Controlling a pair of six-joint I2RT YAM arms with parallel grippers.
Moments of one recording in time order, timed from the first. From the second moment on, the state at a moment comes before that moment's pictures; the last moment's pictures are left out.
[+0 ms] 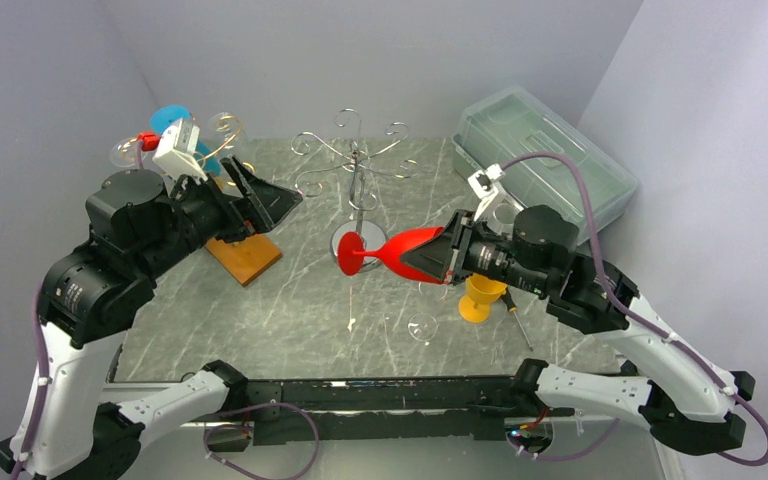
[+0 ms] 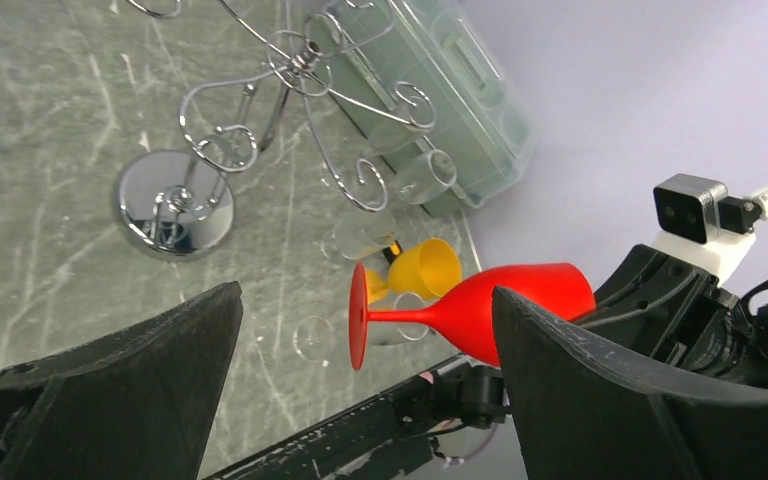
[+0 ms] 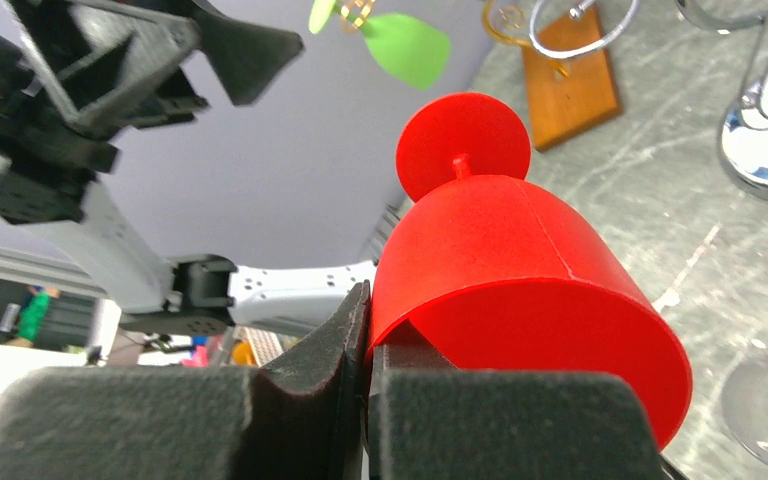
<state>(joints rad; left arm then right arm) -0.55 0.96 1.70 -0.96 0.03 -0.73 0.97 0.89 1.30 -0.57 -0.07 0.86</state>
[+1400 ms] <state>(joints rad) -0.55 1.10 1.86 -1.08 -0.37 -0.41 1.24 1.62 1.53 -1.02 0.16 0.60</state>
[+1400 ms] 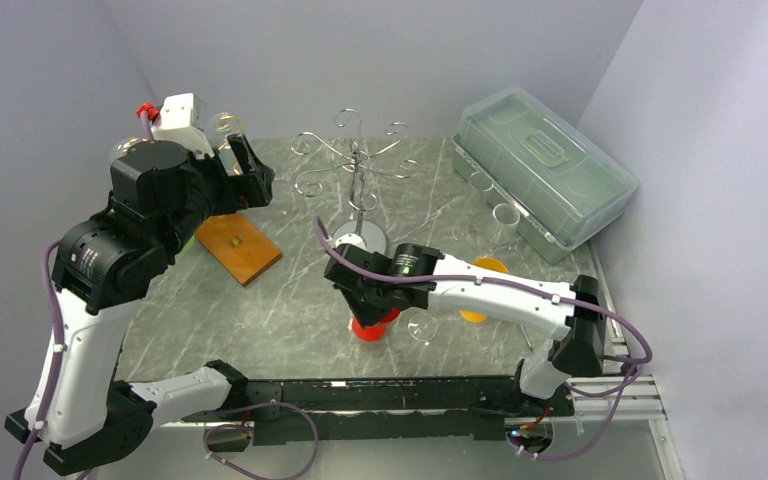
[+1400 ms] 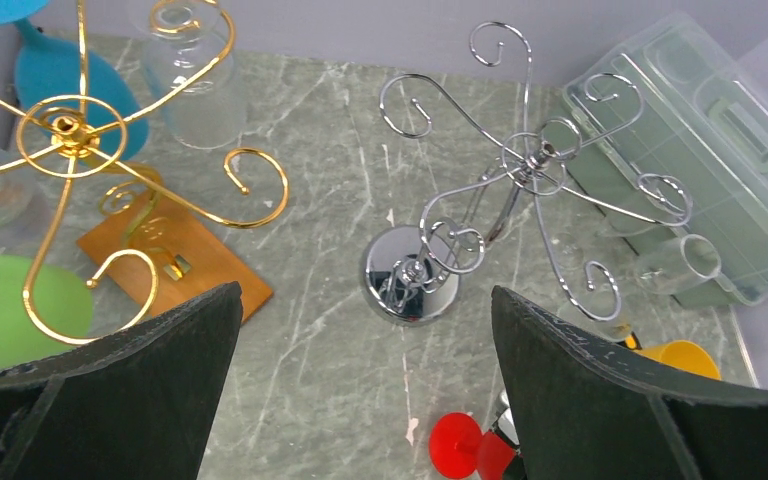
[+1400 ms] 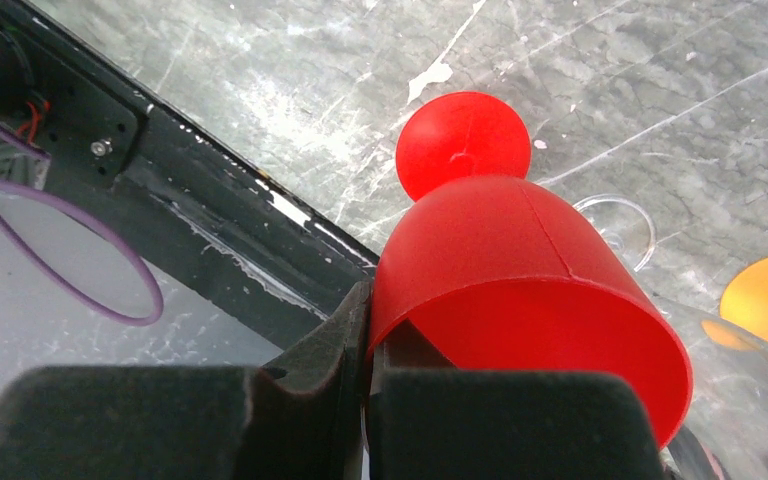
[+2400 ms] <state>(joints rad) -0.55 1.10 1.82 -1.08 -0.47 -0.38 1.25 1.68 1.54 -1.02 0.16 0.57</state>
